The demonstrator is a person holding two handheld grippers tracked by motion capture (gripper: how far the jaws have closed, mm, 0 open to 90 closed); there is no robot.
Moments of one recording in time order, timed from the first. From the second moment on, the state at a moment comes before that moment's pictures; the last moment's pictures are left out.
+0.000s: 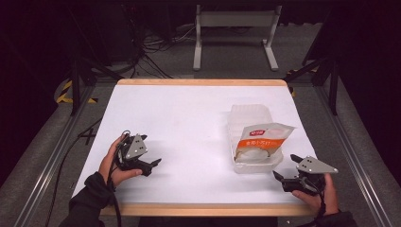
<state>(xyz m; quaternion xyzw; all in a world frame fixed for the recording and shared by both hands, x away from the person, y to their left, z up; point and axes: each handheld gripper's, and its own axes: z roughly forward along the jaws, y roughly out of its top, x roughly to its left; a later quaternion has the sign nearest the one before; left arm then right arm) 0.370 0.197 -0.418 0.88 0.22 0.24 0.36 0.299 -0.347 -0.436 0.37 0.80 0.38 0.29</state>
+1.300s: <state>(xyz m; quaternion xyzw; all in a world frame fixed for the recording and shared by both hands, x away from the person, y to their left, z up) 0.340 0.292 -0.441 0.83 0.31 0.24 0.40 0.298 -0.349 -0.438 0.37 0.80 0.38 0.29</state>
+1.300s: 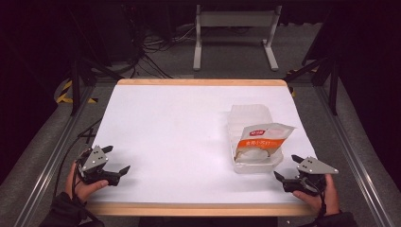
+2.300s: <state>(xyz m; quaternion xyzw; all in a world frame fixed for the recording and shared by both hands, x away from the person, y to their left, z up) 0.326 0.329 -0.448 0.75 0.38 0.23 0.49 0.296 -0.361 -0.433 0.39 0.77 0.39 0.32</state>
